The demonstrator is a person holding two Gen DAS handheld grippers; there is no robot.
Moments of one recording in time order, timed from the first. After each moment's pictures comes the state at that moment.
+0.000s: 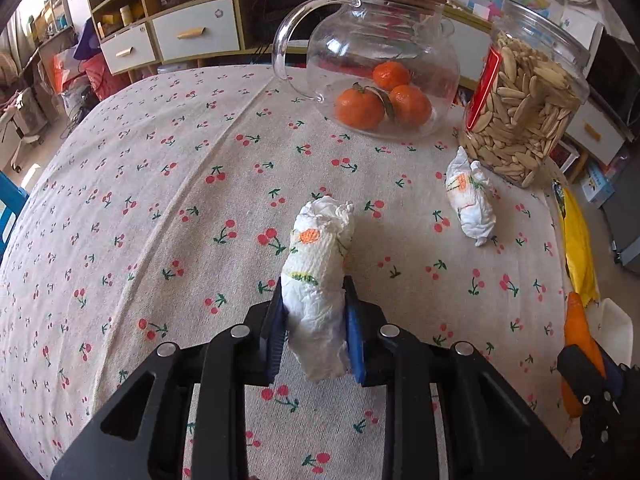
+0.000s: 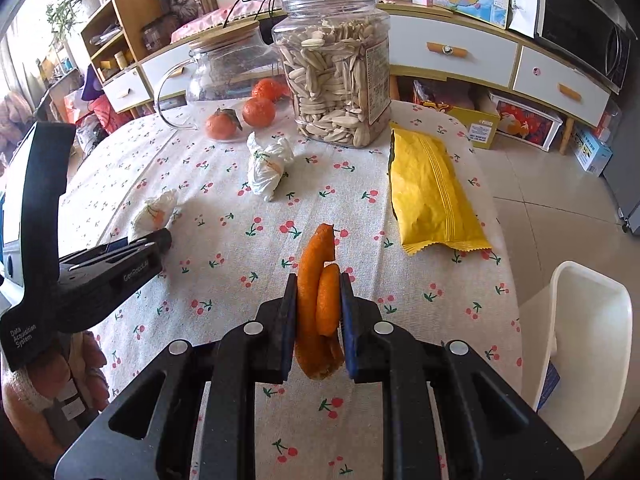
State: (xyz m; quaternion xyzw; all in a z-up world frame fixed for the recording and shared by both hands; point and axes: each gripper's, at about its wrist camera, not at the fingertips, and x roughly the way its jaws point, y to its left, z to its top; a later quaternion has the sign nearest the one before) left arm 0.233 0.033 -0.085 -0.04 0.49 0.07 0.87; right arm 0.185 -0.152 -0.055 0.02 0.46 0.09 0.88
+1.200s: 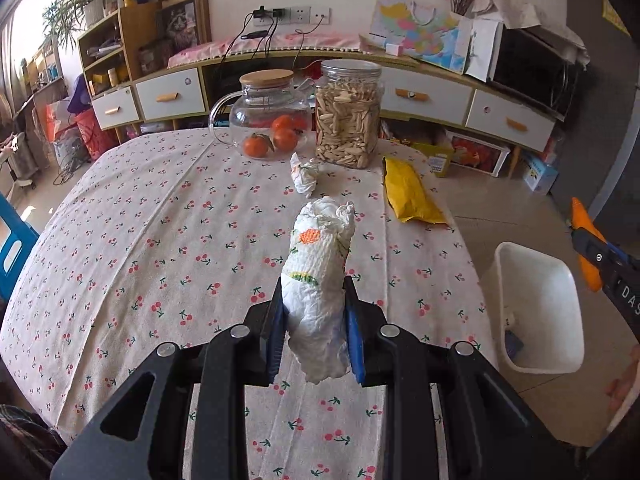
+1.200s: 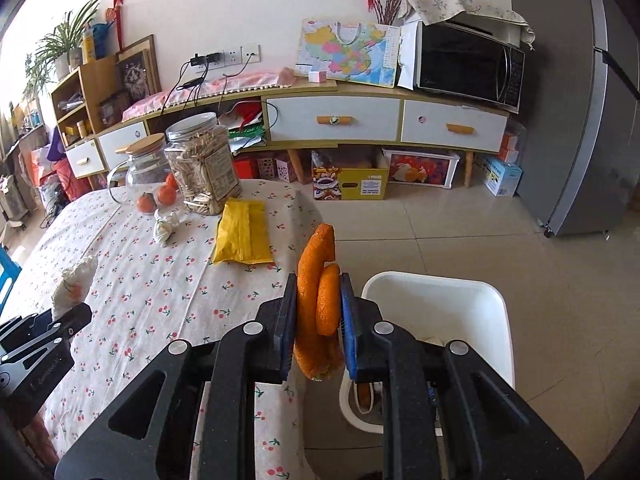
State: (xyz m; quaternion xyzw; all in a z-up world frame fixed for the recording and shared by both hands) left arm 0.080 -0.092 -0.001 -0.01 0.40 0.01 0.92; right arm 0.081 -0.306 0.016 0.03 0.34 -0.03 0.94
